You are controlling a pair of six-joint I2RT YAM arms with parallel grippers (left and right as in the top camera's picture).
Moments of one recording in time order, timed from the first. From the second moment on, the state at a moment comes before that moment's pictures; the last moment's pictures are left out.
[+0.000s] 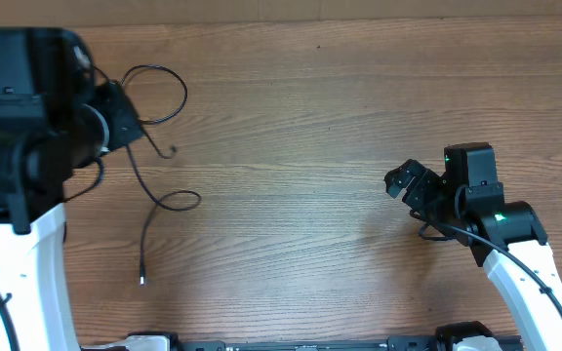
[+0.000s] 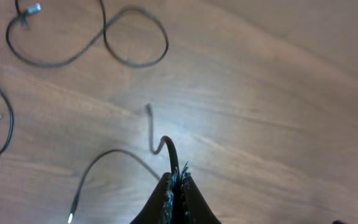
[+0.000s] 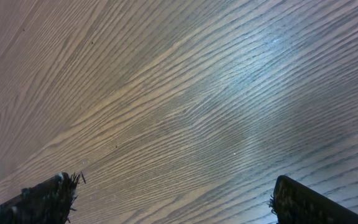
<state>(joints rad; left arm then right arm) -0.04 1.47 2.12 -1.56 0.01 -0.46 0.14 1.12 0.85 -0.78 -0.13 0.75</state>
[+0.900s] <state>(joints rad) -0.07 1.48 1.25 -1.00 -0.14 -0.60 0.14 1.12 0.85 -0.78 -0.13 0.75</state>
